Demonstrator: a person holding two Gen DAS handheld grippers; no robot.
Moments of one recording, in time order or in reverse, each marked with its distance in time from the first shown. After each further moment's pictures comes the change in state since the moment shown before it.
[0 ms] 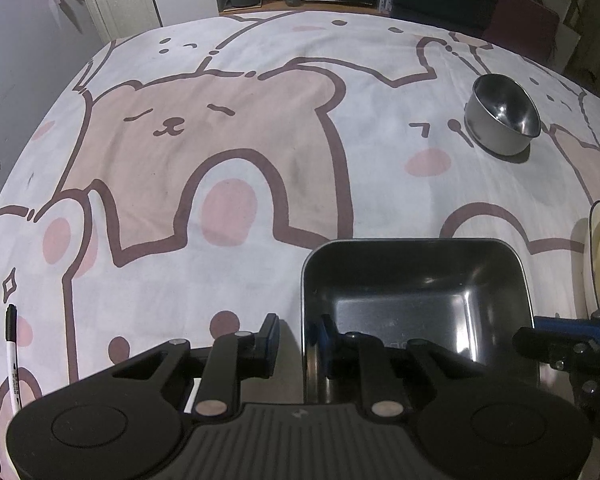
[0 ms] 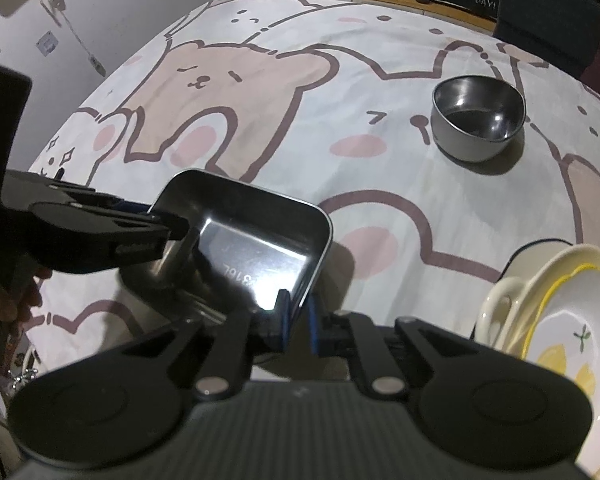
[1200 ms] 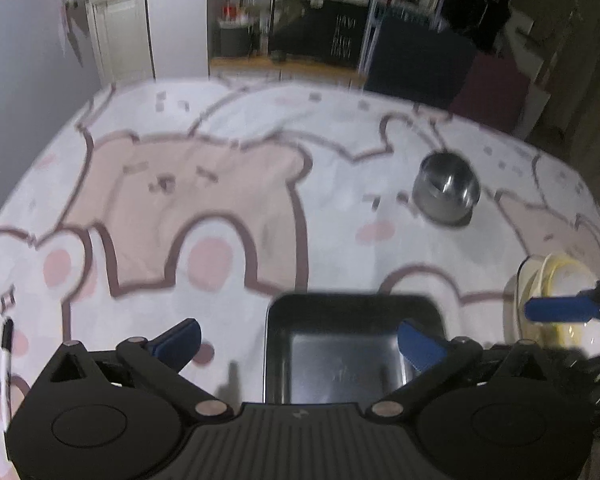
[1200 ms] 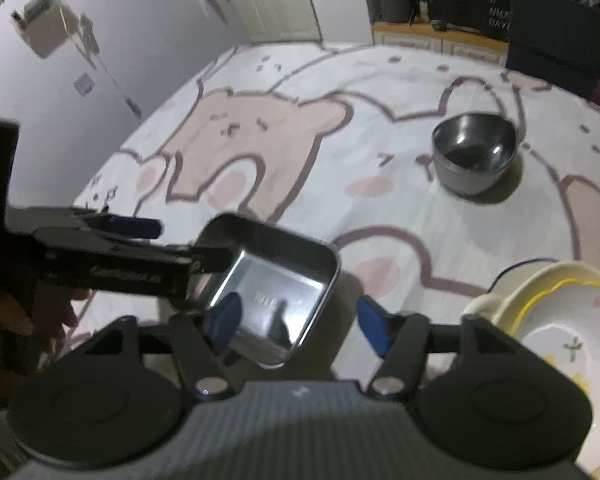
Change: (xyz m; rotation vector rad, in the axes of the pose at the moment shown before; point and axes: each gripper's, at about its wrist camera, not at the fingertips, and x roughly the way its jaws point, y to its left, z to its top) left arm -0.061 -0.003 -0.007 -0.059 -0.215 -0.112; right arm -0.048 -0.016 -0.003 0.017 -0.138 0.112
